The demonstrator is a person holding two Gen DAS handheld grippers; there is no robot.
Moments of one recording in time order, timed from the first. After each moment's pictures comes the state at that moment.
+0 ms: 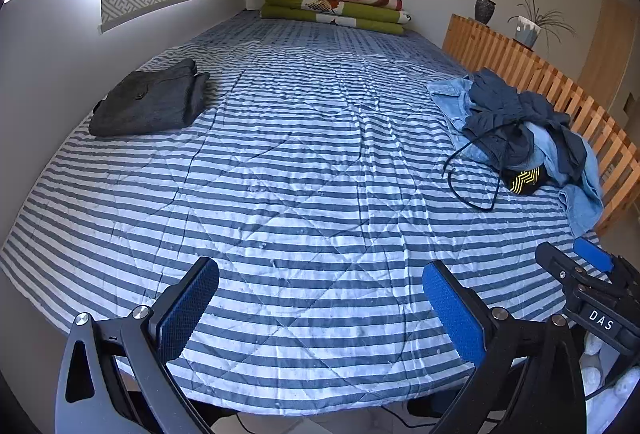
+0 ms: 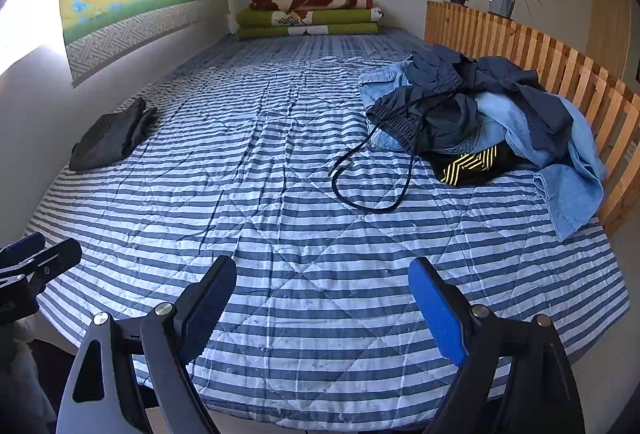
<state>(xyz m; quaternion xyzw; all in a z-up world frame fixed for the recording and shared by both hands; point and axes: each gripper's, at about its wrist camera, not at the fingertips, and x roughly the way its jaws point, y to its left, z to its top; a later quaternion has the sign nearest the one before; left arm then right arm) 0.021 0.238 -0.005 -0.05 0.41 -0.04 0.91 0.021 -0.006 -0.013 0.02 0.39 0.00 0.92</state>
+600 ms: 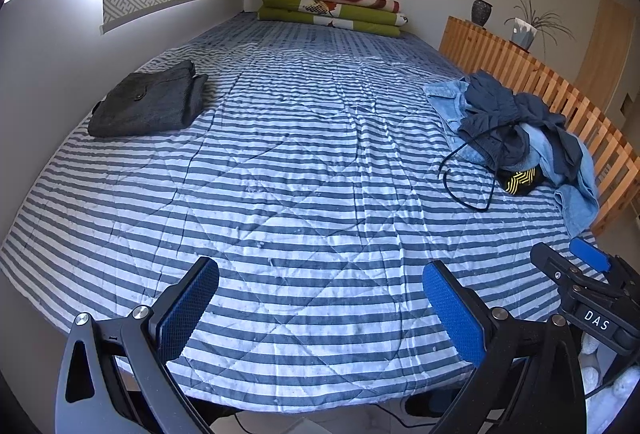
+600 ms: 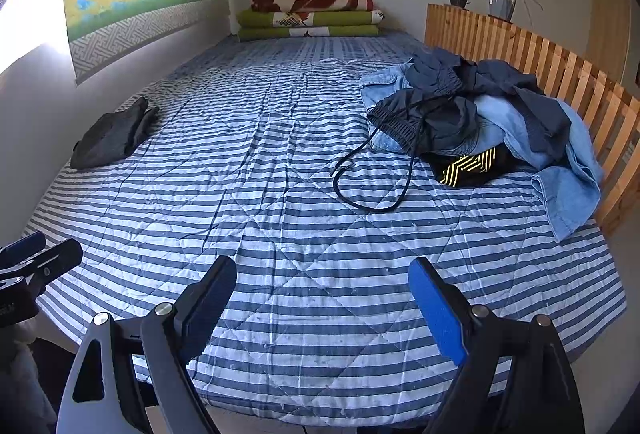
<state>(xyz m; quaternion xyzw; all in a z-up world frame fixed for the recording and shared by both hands) 0.013 0.239 -0.001 -0.05 0.40 -0.04 0.91 0.016 -0.003 -0.010 0.02 0.39 0.00 0.92</state>
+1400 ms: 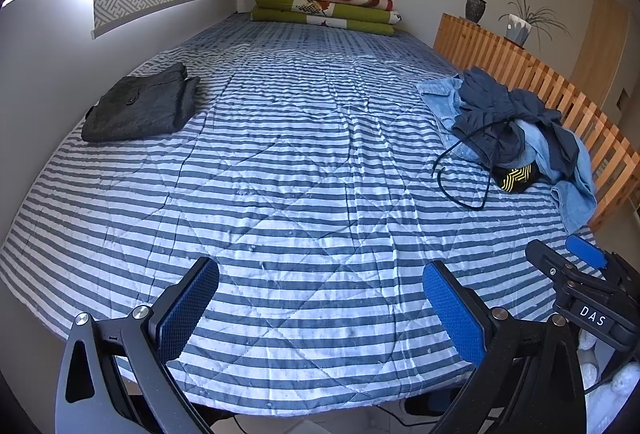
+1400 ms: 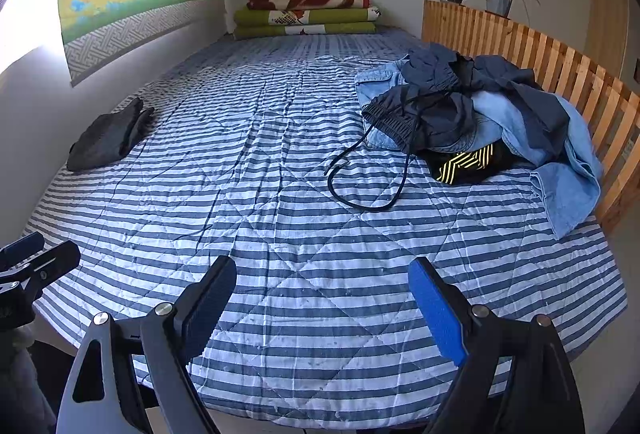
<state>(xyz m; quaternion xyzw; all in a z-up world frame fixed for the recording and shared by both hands) 0.019 0.232 -0.001 -0.04 0.40 -0.05 0.91 0.019 -0.013 -0.011 0.02 0.39 -0.01 0.92</state>
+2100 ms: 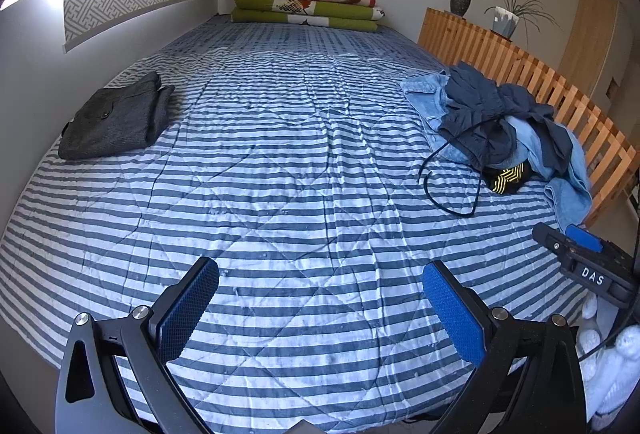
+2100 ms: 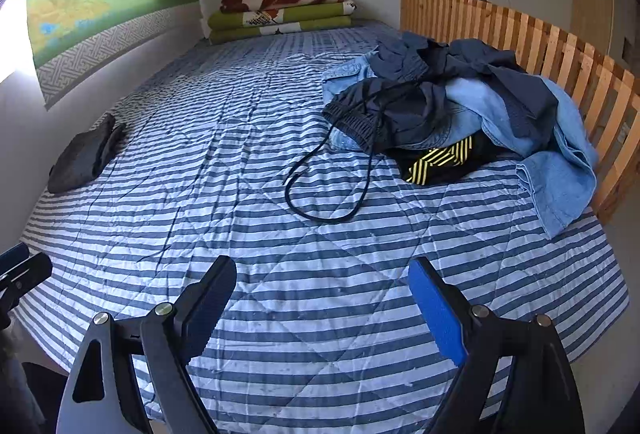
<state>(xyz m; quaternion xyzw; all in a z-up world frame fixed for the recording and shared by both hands) 0.056 0.209 -0.003 -0.03 0.41 -0.08 0.91 0.054 -0.075 -0.021 0.05 0.40 -0.05 0.91</state>
